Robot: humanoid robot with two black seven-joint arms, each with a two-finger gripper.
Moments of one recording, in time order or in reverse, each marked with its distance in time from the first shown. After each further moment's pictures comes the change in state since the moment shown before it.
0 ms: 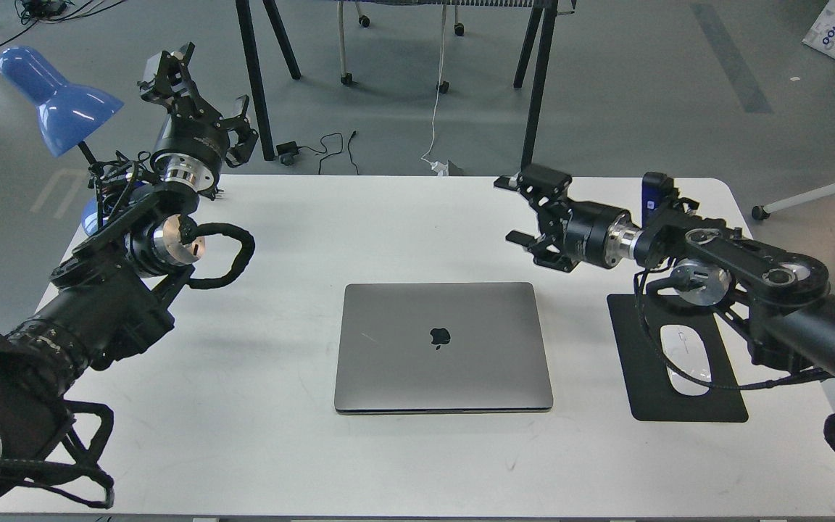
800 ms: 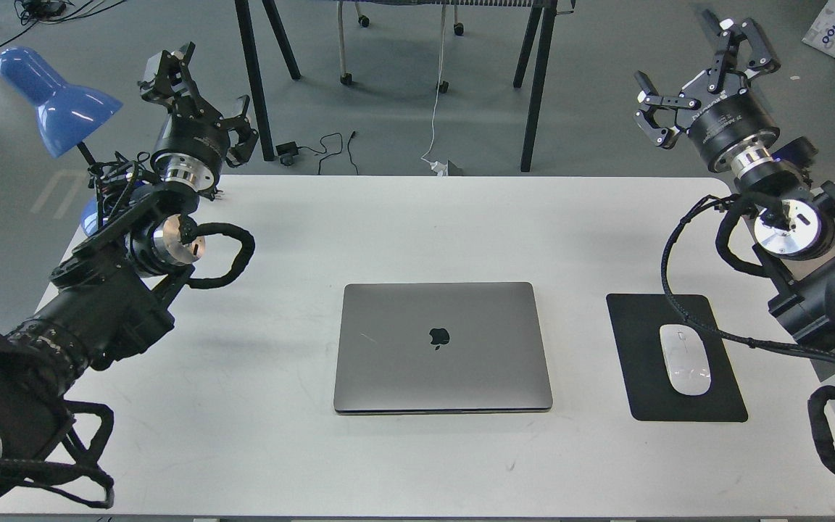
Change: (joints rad) left arm 0.000 0.000 0.000 0.000 0.000 -0.002 0.000; right arm -0.109 -0.017 0.444 -0.019 0.308 0.047 0.052
